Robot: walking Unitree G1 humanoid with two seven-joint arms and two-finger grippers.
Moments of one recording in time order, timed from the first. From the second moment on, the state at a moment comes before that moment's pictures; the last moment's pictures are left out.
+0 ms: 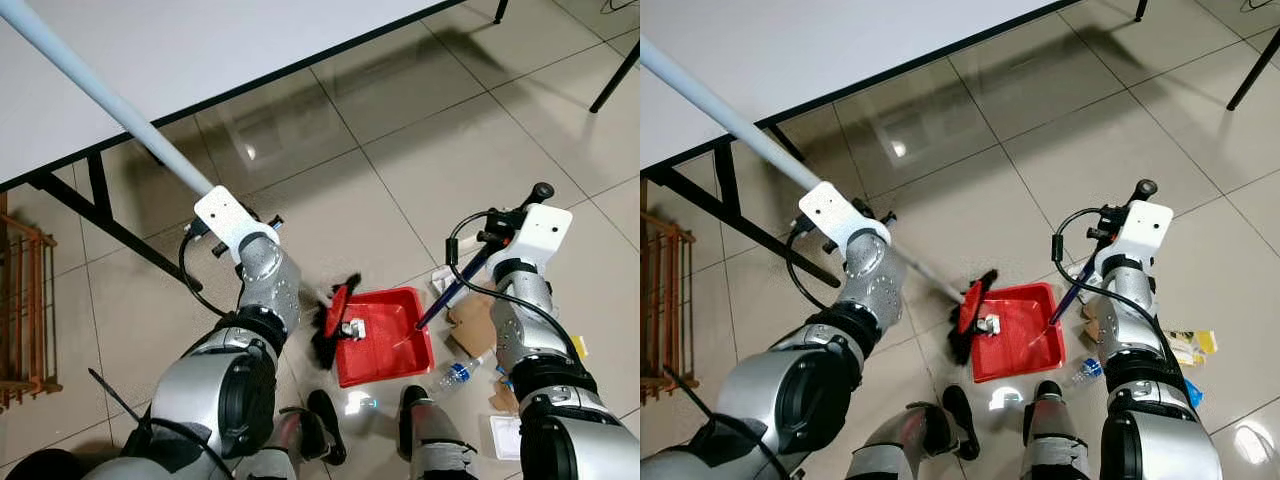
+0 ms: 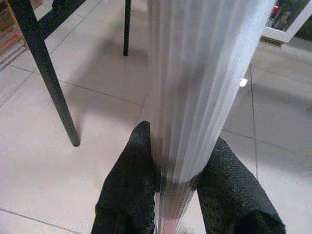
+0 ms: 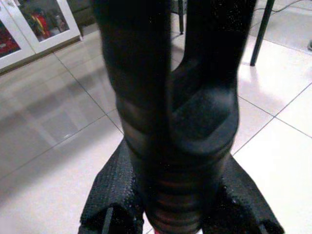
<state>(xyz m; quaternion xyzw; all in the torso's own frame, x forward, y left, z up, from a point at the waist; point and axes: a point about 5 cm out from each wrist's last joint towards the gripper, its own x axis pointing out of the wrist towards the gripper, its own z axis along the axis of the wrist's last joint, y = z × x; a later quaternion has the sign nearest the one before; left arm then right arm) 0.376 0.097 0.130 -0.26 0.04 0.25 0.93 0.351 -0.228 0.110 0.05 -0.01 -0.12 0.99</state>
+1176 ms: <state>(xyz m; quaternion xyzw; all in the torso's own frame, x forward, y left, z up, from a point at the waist) 0.359 0.179 0.112 -0.18 -0.04 0.29 0.94 0.351 -0.235 0.106 0.02 0.00 -0.13 0.99</state>
